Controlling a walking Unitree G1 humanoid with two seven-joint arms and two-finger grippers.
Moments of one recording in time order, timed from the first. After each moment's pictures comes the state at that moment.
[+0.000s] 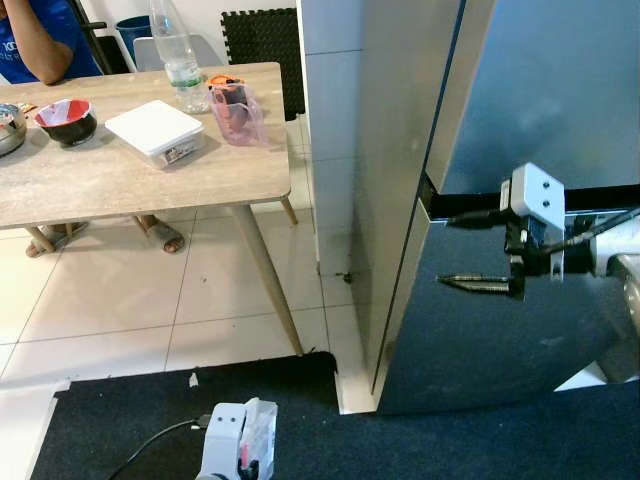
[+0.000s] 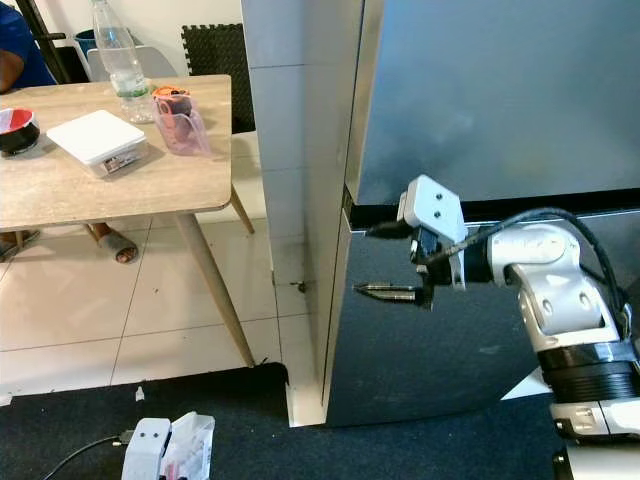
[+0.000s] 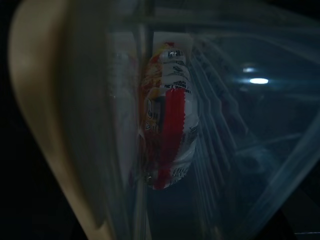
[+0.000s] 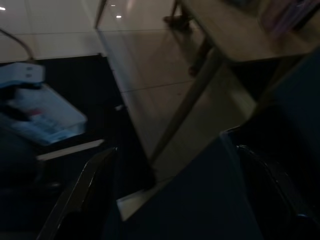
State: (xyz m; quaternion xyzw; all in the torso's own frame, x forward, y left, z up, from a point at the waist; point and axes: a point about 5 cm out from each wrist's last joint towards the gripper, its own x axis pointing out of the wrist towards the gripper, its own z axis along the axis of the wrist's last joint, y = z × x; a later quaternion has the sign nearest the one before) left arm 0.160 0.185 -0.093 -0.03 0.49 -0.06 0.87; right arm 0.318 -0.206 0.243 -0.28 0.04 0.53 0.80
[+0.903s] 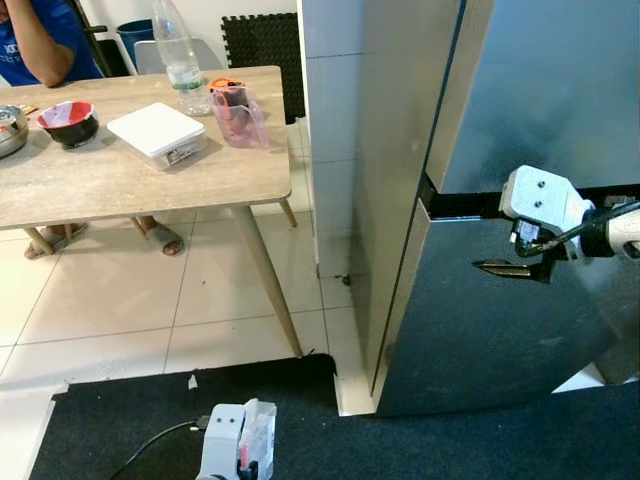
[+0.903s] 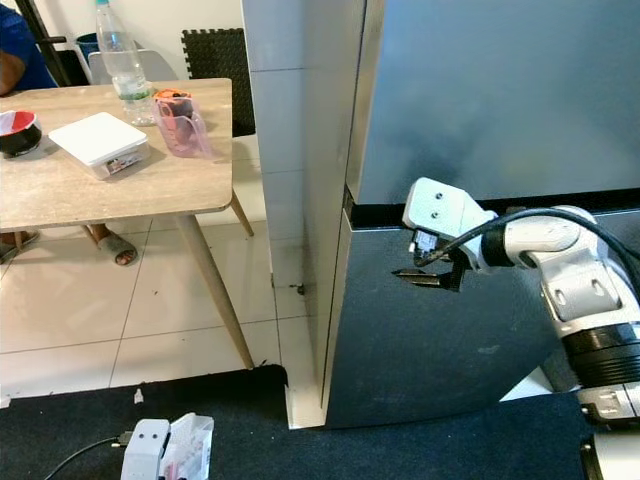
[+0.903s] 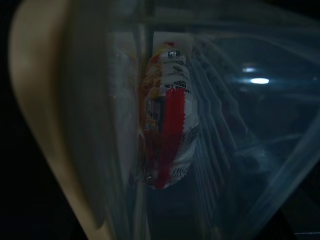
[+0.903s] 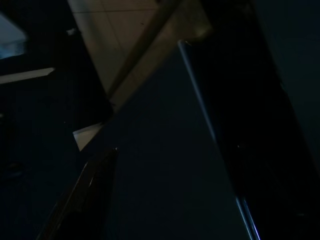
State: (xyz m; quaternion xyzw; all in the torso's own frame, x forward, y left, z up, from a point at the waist) left arm 0.160 0.184 -0.093 -0.04 0.49 -0.06 0.87; right arm 0.318 -0.237 0.245 -0.42 0.14 0.45 0.77
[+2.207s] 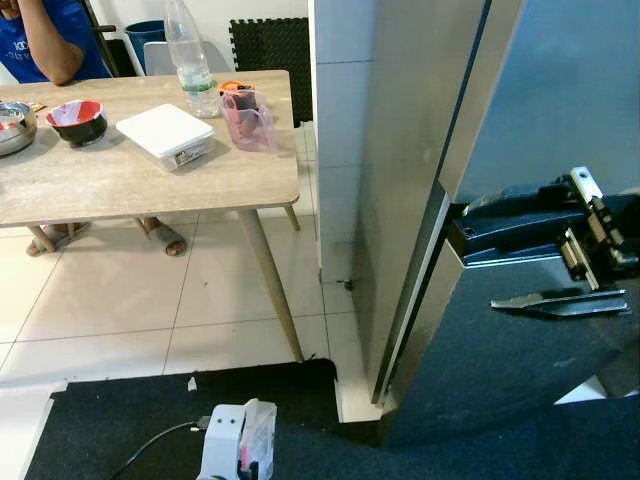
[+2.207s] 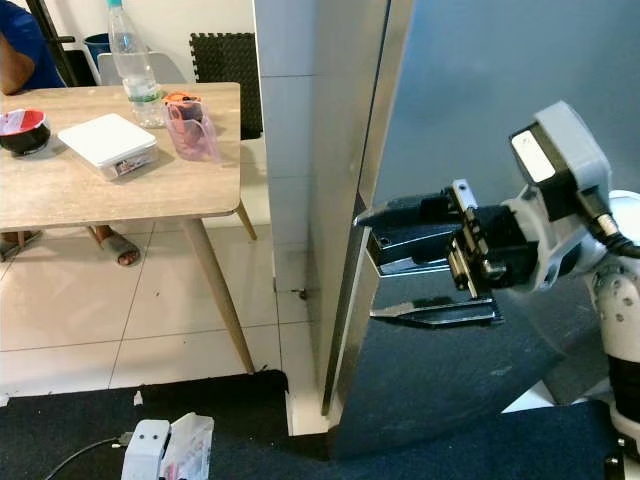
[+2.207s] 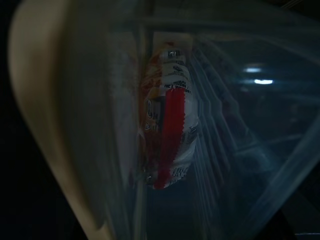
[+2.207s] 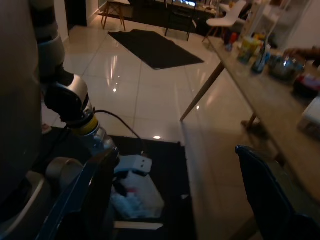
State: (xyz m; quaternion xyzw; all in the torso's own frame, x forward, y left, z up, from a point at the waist) left arm 0.158 0.184 -0.094 -0.03 0.49 -0.06 0.87; right arm 0.250 -0.199 0.289 -0.14 -0.05 0.72 0.68
